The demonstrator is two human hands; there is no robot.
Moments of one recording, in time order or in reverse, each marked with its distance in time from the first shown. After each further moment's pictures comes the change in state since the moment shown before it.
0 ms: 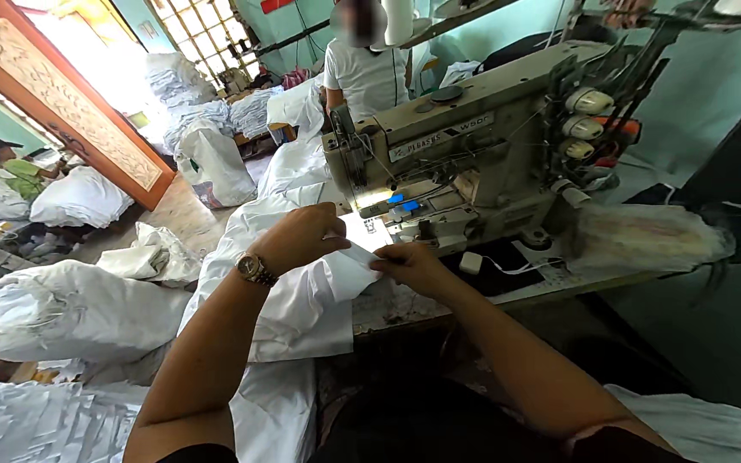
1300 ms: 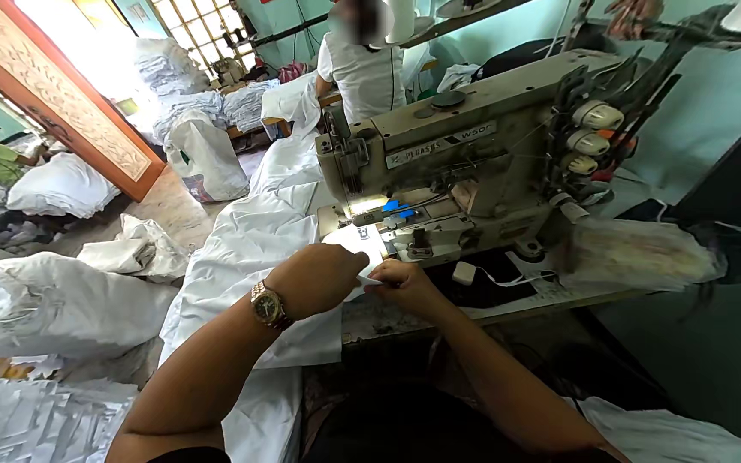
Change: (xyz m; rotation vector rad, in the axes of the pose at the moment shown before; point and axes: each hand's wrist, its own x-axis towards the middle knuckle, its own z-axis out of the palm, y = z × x) left_hand 0.009 0.055 0.018 0.154 -0.257 -0.124; right_hand -0.009 0.050 0.011 -0.023 0.054 -0.186
